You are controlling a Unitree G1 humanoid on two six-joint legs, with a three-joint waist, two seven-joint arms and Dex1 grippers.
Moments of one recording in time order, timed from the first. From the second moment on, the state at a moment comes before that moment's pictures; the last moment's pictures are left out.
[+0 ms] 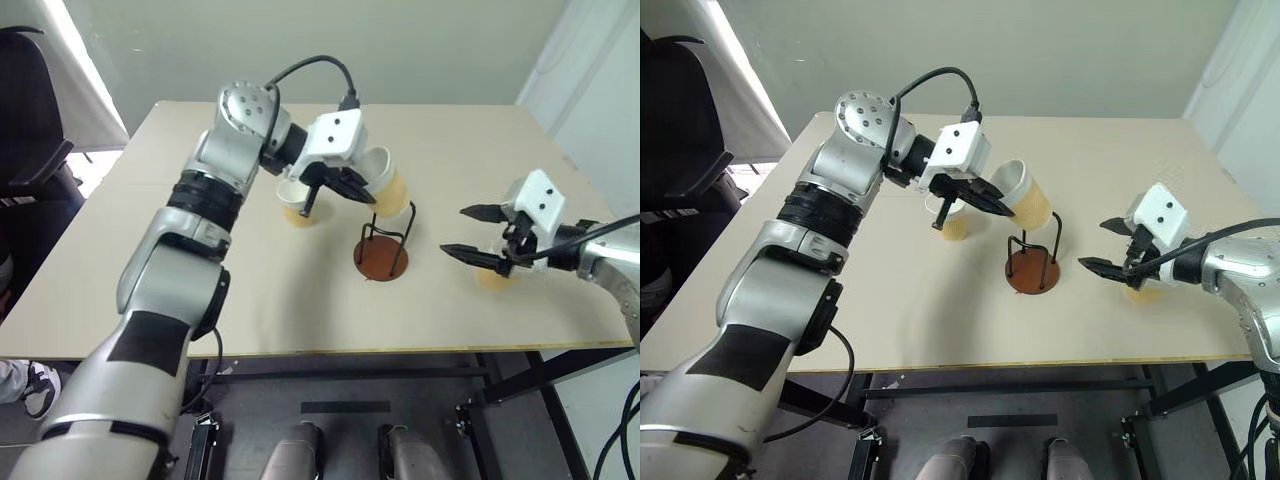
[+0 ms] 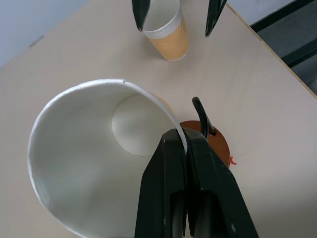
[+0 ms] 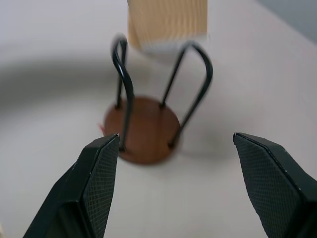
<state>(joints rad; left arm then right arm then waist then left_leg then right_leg) -1.44 0.41 -0.34 0.90 -0.04 -0.18 -1.57 -0.47 -0.93 -0.12 -0.35 0.48 0.69 0.90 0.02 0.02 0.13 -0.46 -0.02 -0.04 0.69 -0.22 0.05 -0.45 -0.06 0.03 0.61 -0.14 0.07</state>
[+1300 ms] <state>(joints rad) -1.46 0.36 -0.33 0.98 0.01 -0.24 -1.56 -0.52 -1.05 -0.24 -0.44 0.64 0.76 0.92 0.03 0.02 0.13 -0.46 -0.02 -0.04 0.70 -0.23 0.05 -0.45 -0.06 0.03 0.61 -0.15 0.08</state>
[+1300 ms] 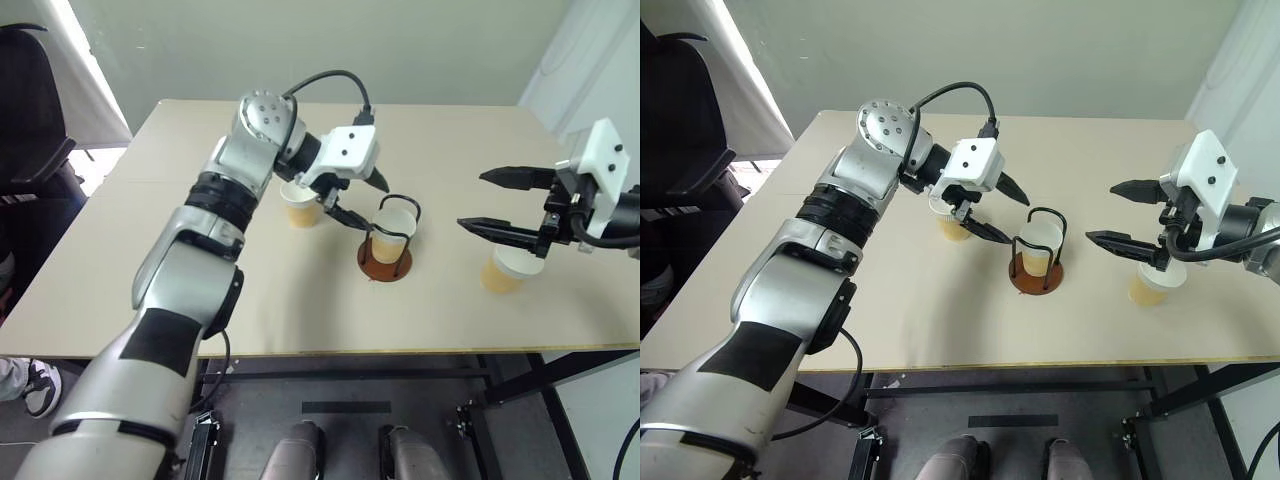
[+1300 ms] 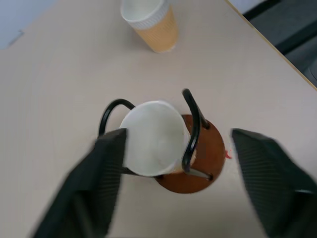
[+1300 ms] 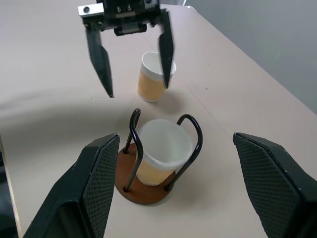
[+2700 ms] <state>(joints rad) -1.19 0.54 -0.05 0.53 -0.22 0.31 -1.34 -0.42 -1.24 0.02 -0.07 0.17 0.34 1.22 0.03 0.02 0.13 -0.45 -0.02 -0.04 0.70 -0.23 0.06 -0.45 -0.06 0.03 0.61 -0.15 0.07</state>
